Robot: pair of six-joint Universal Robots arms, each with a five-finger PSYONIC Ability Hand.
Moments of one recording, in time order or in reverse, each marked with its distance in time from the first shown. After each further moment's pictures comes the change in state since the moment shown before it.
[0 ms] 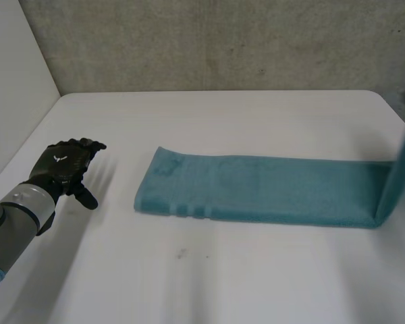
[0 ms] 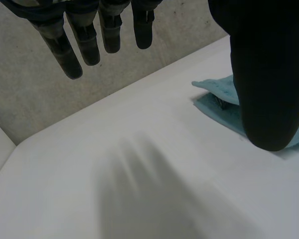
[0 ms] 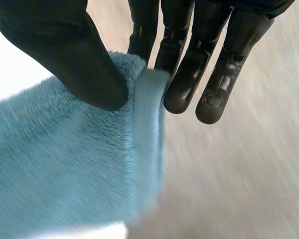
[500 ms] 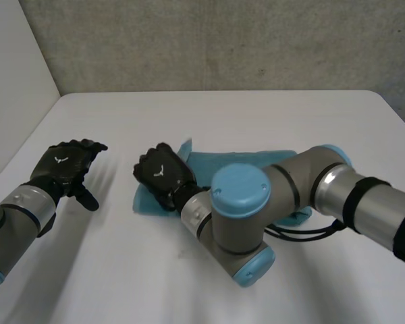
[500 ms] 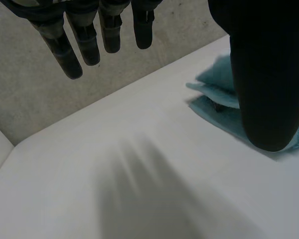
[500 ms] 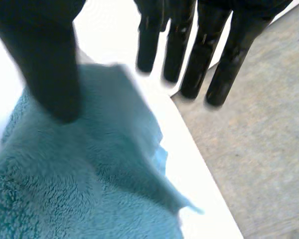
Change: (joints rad) left arm -0.009 0.011 -0.011 -0.002 -0.001 0.001; right arm 0.881 0.419 -0.295 -0.130 -0.148 0.027; left_hand 0.000 0.000 0.000 0.000 0.000; right_hand -0.530 -0.610 -0.608 -0.615 -0.564
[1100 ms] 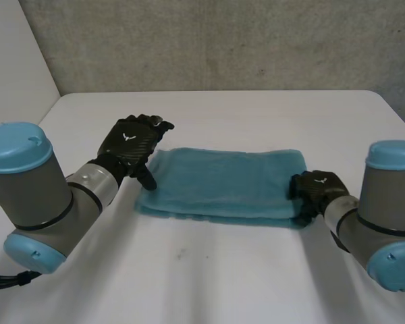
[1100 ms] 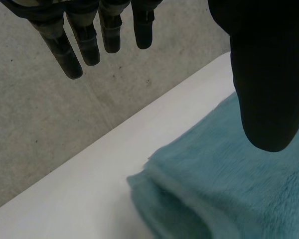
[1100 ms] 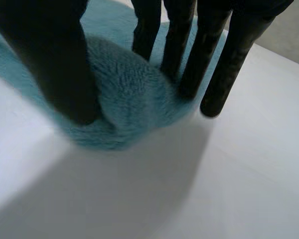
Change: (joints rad) left arm -0.305 -0.150 0.277 -0.005 -0.044 -0.002; right arm -0.528 -0.383 0.600 0.206 0.131 0.425; left_hand 0.000 0.000 0.000 0.000 0.000; right_hand 0.234 0.190 0.168 0.143 0.120
